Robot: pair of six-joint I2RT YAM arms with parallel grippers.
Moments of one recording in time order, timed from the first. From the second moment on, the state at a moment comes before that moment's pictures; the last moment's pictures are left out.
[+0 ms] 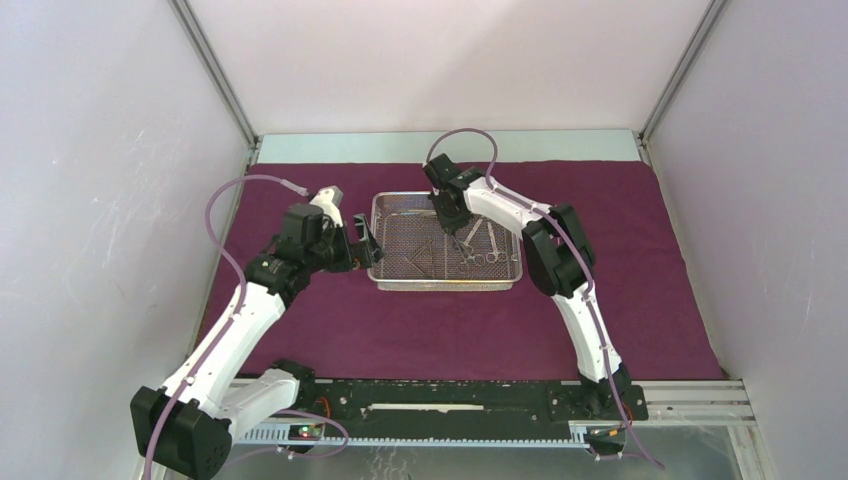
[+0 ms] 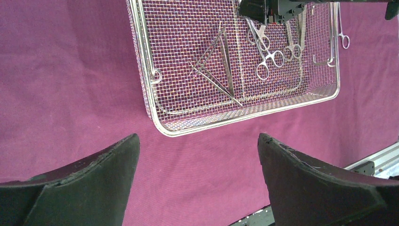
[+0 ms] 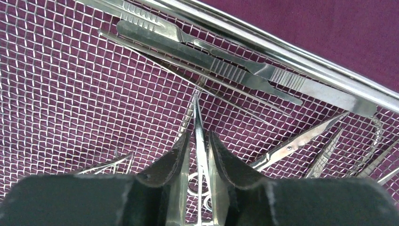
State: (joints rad) left arm -0.33 0.97 0.83 -0.53 0.16 -0.44; right arm 0.62 2.31 1.92 -0.74 0.12 0.22
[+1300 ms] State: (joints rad) left arm -0.33 0.97 0.83 -0.53 0.16 -0.44; right arm 0.61 2.26 1.99 -0.84 0.14 0.23
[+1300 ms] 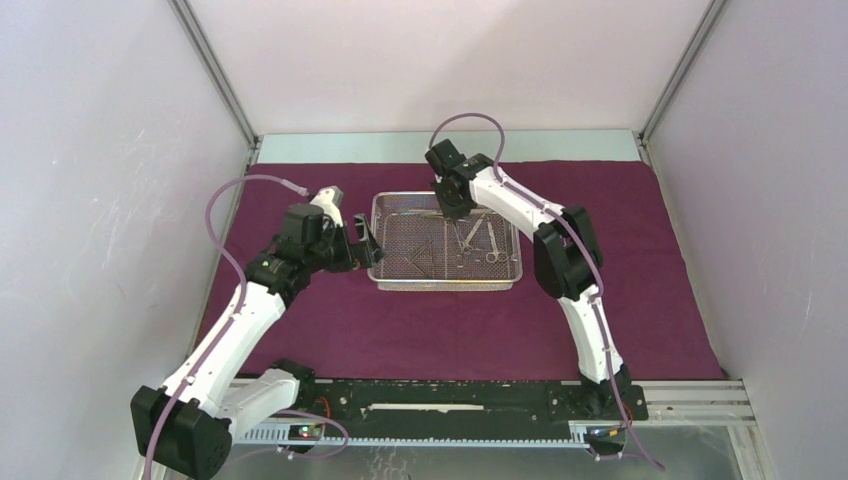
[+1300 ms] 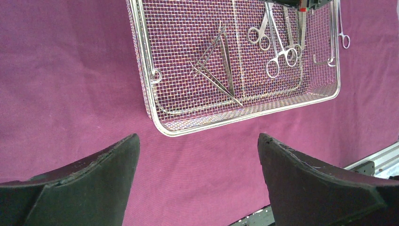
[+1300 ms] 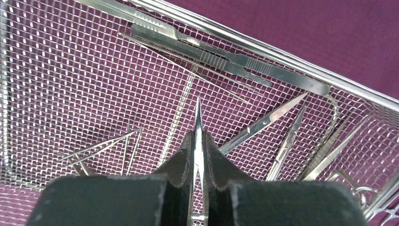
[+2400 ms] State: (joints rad) left arm -0.33 0.97 0.83 -0.53 0.16 -0.44; right arm 0.49 2.05 2.03 -0.96 0.12 0.22
